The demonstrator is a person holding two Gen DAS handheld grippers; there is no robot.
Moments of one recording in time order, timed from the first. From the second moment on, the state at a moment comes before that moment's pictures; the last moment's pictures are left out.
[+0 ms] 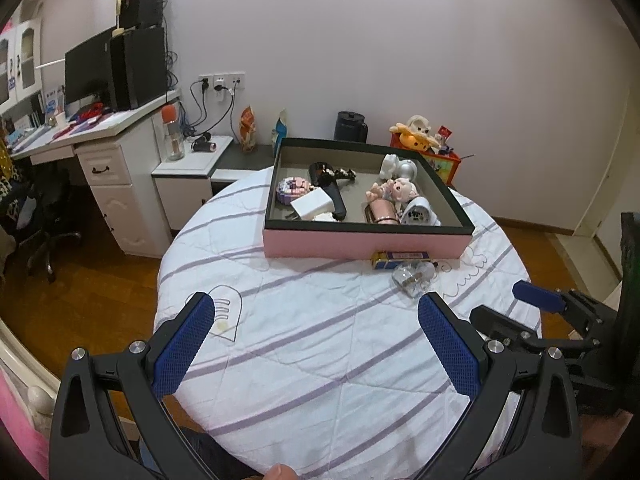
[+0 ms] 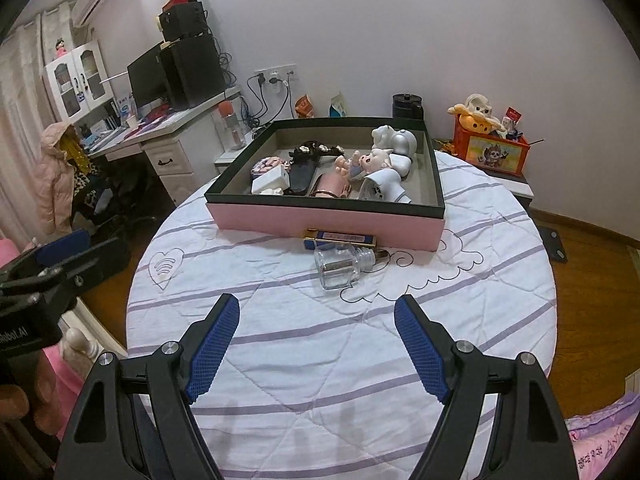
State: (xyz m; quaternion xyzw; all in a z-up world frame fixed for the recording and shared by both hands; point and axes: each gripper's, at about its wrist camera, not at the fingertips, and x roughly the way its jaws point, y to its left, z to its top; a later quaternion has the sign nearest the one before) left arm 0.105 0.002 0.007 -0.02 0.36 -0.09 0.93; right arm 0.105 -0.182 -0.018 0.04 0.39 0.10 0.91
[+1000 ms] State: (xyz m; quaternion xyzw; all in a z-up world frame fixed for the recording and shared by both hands) left arm 0.153 0.000 -0.044 -0.02 0.42 -0.09 0.90; right arm 0.186 -0.187 -0.081 0.05 0.46 0.08 0.88
